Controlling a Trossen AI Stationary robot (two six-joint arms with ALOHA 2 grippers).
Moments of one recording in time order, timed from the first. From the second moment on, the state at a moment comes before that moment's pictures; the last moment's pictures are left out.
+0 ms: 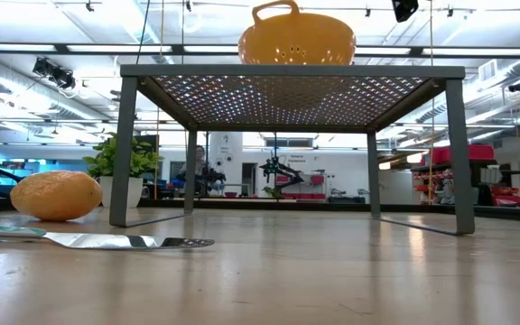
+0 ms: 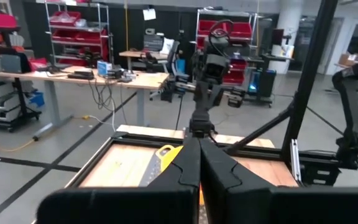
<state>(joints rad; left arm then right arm) -0.03 0.54 0.96 -0.40 -0.16 -0.07 0.11 0.85 0.81 -0.18 0.12 -0.12</state>
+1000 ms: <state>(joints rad) -0.03 0.54 0.96 -0.41 -0.16 -0.05 0.51 0.85 0.81 -0.18 0.30 0.07</state>
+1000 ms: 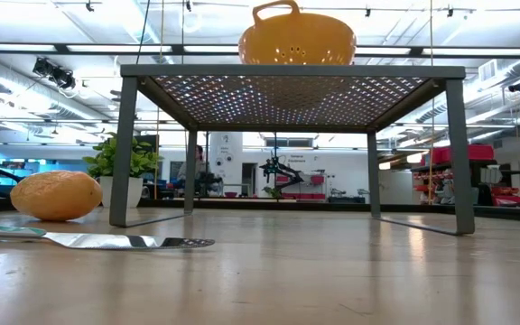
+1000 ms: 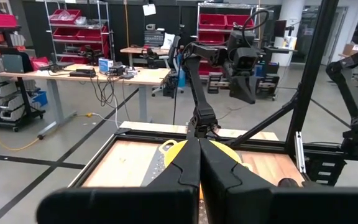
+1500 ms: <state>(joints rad) -0.03 0.54 0.96 -0.43 -0.16 -0.07 0.61 0.92 0.81 -0.36 0.28 0.21</state>
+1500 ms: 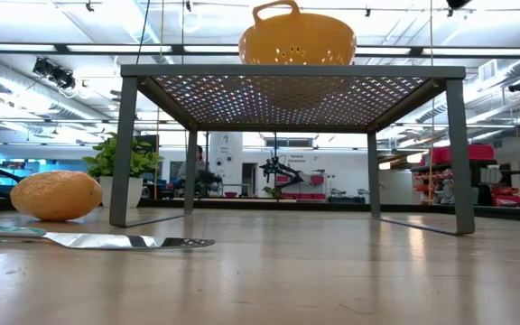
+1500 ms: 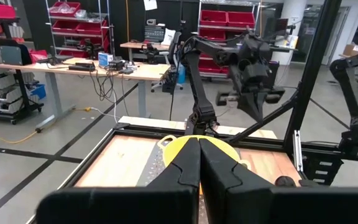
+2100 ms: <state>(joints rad) -0.03 0.54 0.96 -0.44 -0.17 -0.07 0.68 1.11 0.81 -0.48 0.08 0.36</state>
